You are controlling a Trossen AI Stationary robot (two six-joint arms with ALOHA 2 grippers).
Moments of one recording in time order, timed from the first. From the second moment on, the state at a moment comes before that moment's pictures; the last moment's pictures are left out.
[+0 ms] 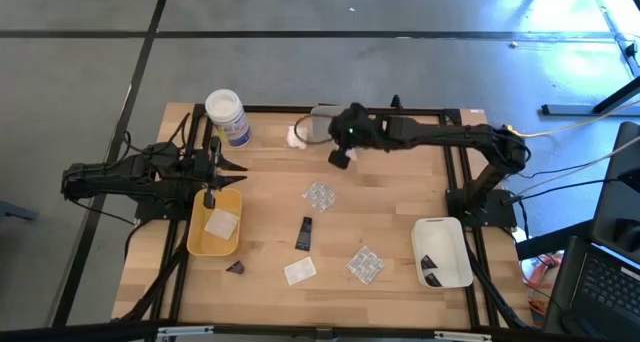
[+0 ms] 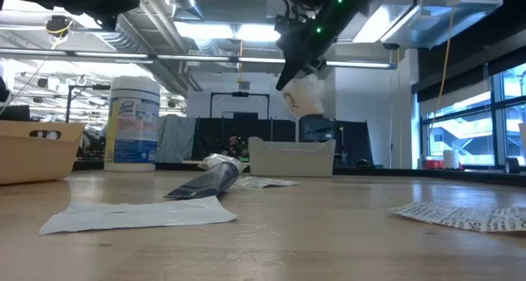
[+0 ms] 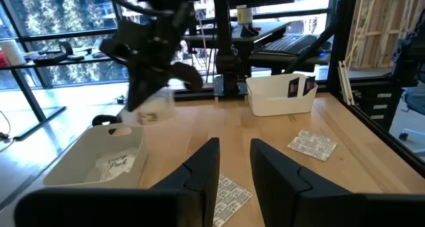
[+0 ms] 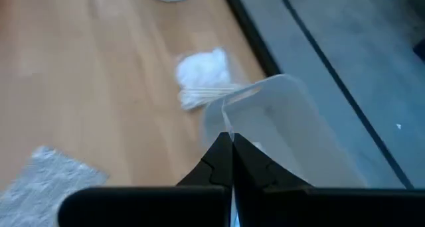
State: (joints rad) left arm 0.05 0.28 0.44 -0.27 -0.01 0.07; right arm -0.24 1.70 1.35 -0.43 0.27 -0.07
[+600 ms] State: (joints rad) left arm 0.05 0.28 0.44 -0.27 -0.01 0.07; right arm -0.46 1.82 1.35 -0.32 0.22 -0.13
